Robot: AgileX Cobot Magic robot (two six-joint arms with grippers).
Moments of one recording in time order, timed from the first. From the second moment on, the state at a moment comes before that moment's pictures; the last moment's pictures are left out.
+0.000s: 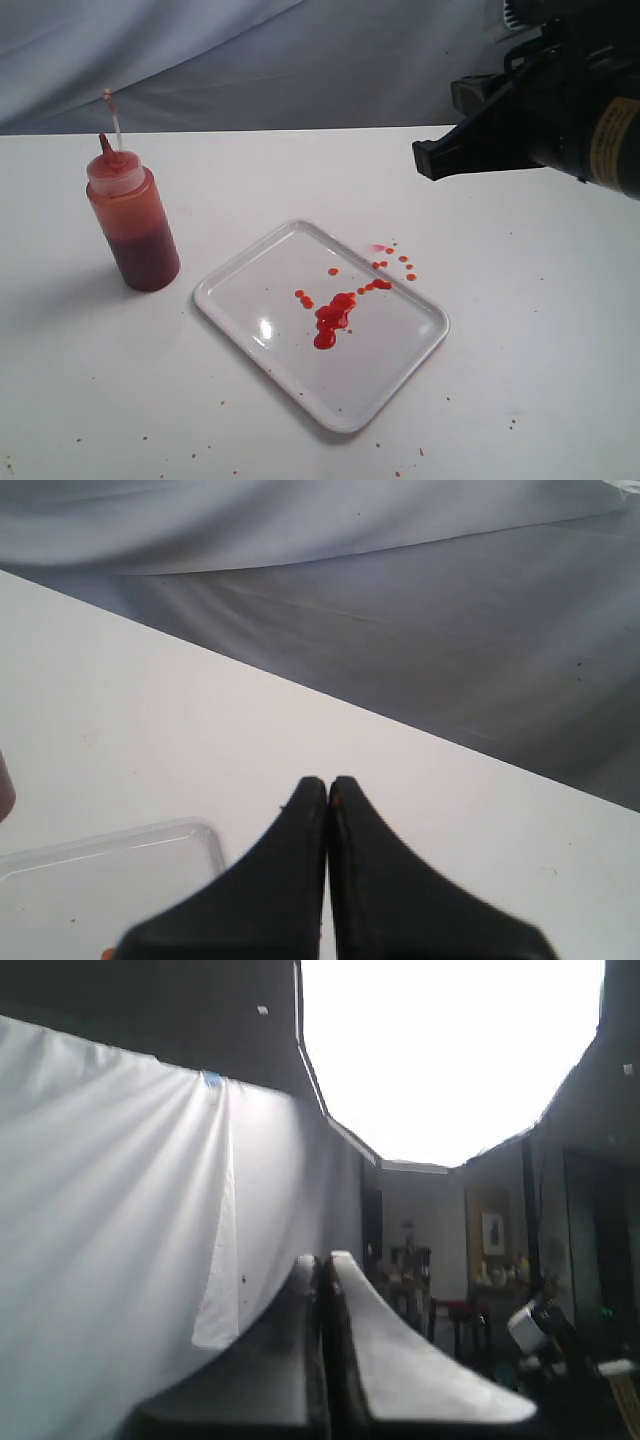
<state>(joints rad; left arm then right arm) 0.00 0.07 -0.30 1.05 -0.54 -1.38 0.61 1.22 -0.80 -1.69 0.23 1.60</state>
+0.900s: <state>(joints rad) 0.00 0.00 0.00 -0.05 0.27 0.18 0.61 1.22 -0.80 -1.69 0.23 1.60</state>
